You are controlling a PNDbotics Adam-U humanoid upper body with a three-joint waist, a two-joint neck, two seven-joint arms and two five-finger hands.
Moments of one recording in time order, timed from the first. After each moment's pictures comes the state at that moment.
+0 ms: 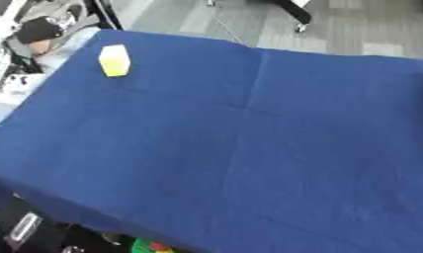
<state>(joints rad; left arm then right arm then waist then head) -0.68 0.78 0.12 -1.05 -0.60 -0.02 0.02 -0.36 -0.61 -0.05 -1.81 0.72 -0.29 -0.31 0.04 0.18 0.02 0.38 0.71</state>
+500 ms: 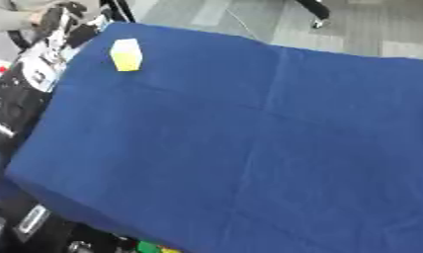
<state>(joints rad) -0.86 0.66 0.17 -0.68 -0.58 0.19 0.26 -0.39 -0.58 -0.04 -1.84 0.67 -0.31 -0.27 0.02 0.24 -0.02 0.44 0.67</state>
